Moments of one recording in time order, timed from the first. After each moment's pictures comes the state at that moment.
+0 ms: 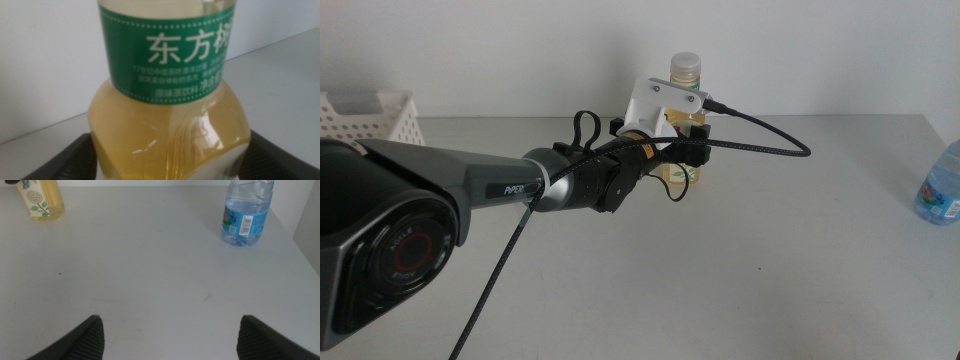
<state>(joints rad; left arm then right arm) -0.55 2.21 -1.45 0.00 -0.44 -0.06 0.03 -0.01 0.02 -0.01 0.38 0.04</state>
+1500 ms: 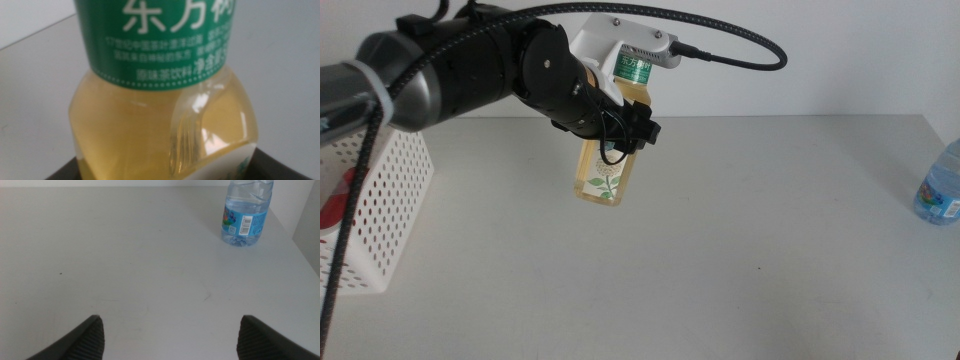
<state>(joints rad) -0.52 1.78 -1.47 -0.02 0.56 0.02 0.03 -0.01 0.02 -0.01 0.38 0.04</state>
